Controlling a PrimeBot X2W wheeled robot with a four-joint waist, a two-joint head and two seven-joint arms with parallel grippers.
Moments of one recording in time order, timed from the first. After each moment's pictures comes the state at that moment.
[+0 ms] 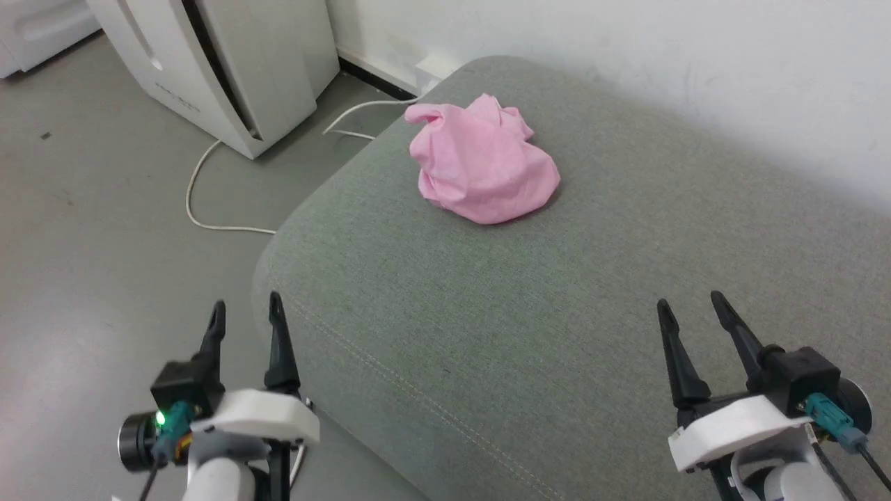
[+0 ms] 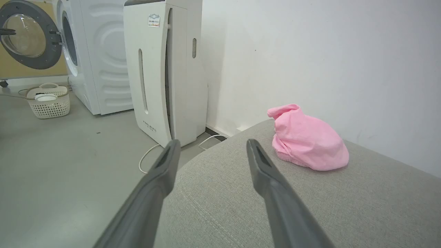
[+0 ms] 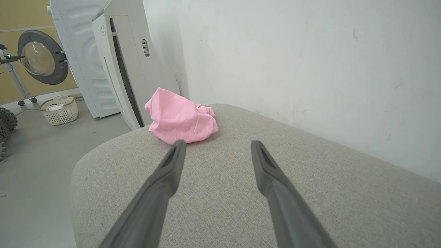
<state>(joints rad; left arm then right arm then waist) -0.09 0.06 -0.03 0.19 -0.20 0.12 -0.26 -0.02 -0.05 0.01 0.10 0.10 0.13 -0.18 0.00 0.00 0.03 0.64</state>
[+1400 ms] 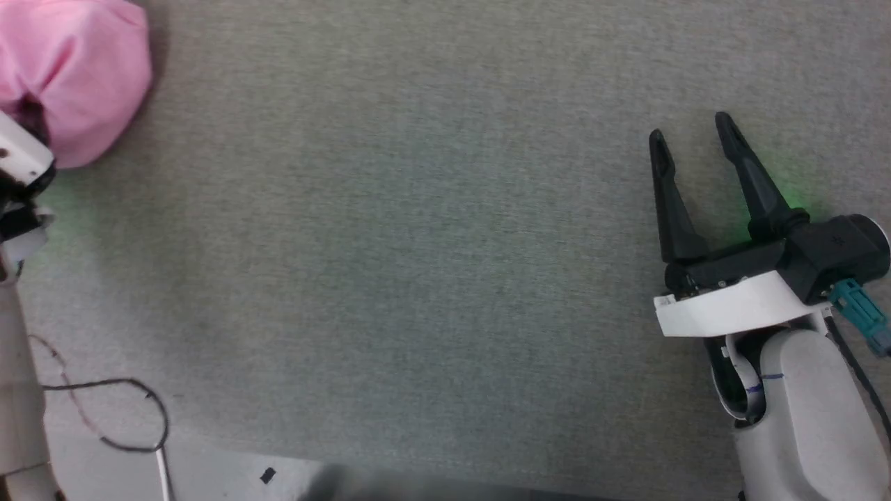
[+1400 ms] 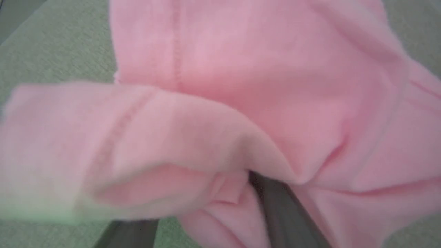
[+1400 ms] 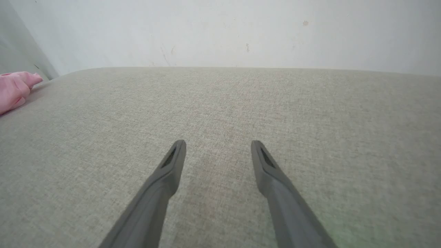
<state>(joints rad) -0.74 0.39 0.22 0.34 -0.56 0.24 0.72 -0.33 -0.04 0.07 0.04 0.06 0.13 -0.22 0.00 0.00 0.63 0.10</state>
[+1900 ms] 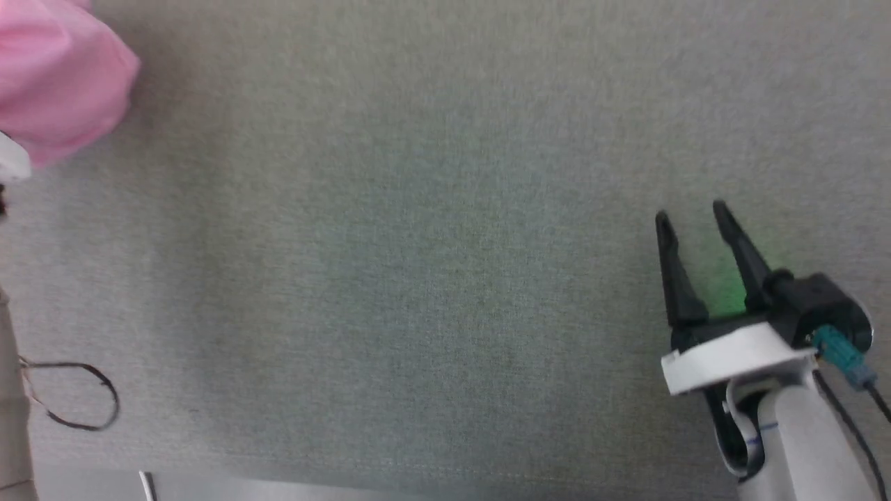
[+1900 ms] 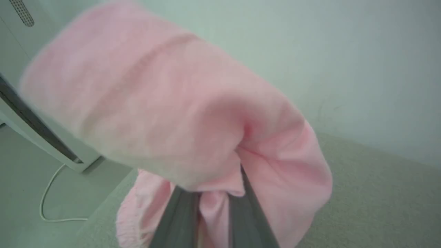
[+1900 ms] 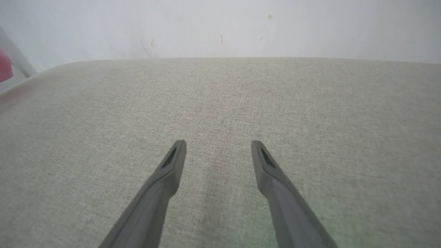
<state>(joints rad) -0.69 0.44 0.18 0.30 -0.41 0.14 0.22 -0.22 -0.05 0.03 0.15 0.10 0.13 -0.23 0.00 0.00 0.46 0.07</state>
